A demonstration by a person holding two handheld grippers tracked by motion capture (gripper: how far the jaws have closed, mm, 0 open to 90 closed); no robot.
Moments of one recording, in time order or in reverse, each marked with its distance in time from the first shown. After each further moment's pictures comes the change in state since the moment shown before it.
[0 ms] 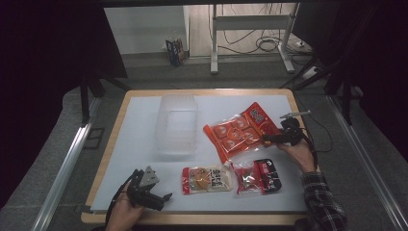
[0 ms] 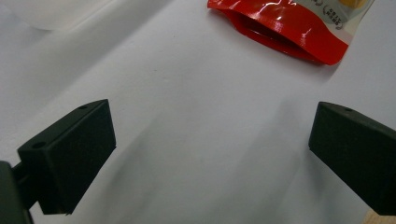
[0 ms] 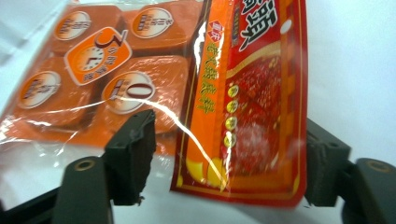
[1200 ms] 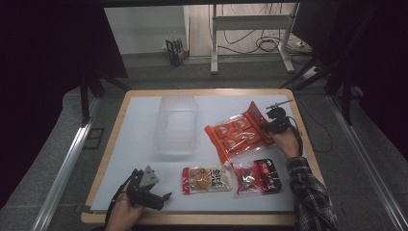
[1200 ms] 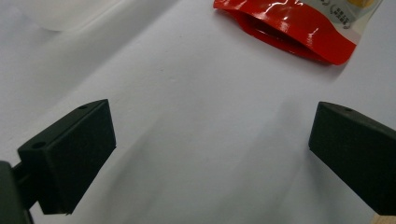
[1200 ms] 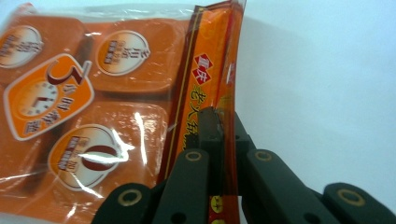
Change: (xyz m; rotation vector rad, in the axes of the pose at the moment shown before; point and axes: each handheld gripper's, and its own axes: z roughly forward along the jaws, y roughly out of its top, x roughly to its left) left arm 0.001 0.000 -0.001 -0.004 0.022 -0.006; right arm 0.008 0.041 0.032 0.096 -0.115 -0.037
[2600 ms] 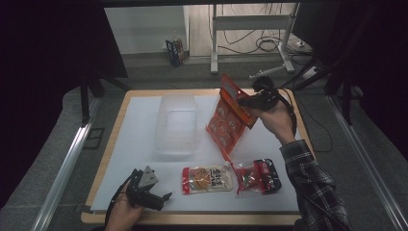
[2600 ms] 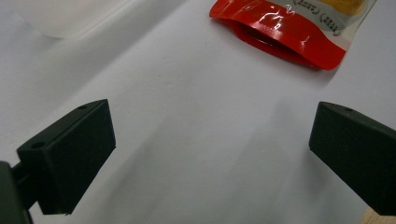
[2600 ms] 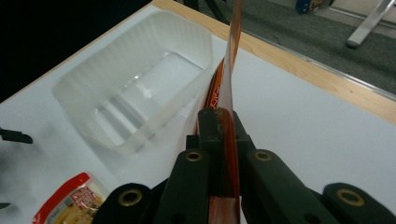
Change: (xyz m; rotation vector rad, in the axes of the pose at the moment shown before) left arm -0.002 0.001 -0.003 -0.018 -0.002 0.012; right arm 0.108 0.097 -0.112 -0.169 0.182 -0.160
